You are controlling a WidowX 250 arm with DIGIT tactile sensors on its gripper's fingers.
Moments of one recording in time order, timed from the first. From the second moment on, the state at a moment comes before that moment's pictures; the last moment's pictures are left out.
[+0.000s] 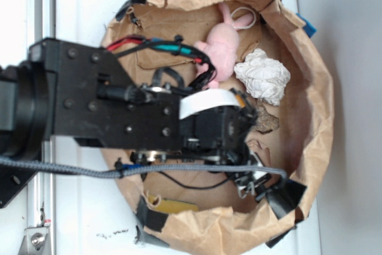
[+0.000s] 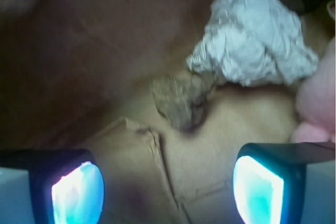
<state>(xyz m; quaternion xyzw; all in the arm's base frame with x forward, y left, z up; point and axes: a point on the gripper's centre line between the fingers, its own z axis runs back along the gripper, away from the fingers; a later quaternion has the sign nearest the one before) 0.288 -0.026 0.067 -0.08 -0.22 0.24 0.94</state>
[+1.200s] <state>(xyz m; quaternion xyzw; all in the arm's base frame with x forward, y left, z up) 0.303 0.005 0.042 -0.04 -0.23 0.29 0.93</state>
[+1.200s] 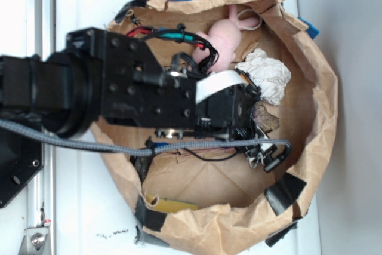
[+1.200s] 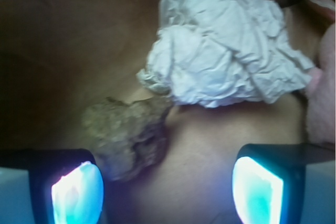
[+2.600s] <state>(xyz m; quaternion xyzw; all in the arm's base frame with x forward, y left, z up) 0.333 -0.013 0.034 -0.03 -0.29 0.25 0.92</state>
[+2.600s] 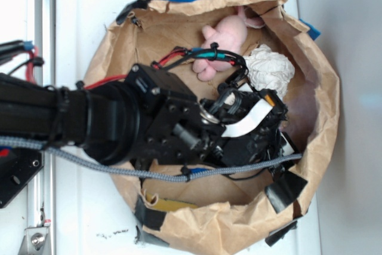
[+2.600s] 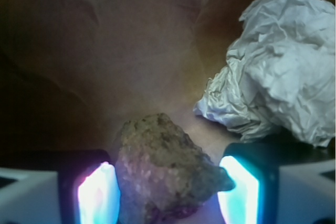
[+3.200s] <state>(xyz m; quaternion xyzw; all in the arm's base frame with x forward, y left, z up) 0.306 -0.027 0.061 -0.06 -0.22 0.20 0.95</state>
